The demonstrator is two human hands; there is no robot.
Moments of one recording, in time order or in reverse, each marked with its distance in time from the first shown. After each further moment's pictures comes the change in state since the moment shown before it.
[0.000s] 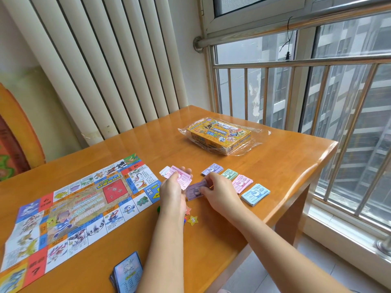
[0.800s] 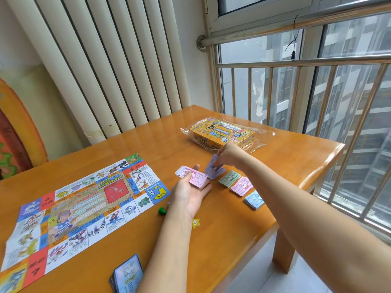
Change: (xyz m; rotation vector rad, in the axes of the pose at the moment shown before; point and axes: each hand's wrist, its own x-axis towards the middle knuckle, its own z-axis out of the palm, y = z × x) left_hand 0.000 -0.012 0.017 -0.120 -0.217 -0.227; right_hand 0.113 0.005 -0.046 -0.247 -0.235 0.209
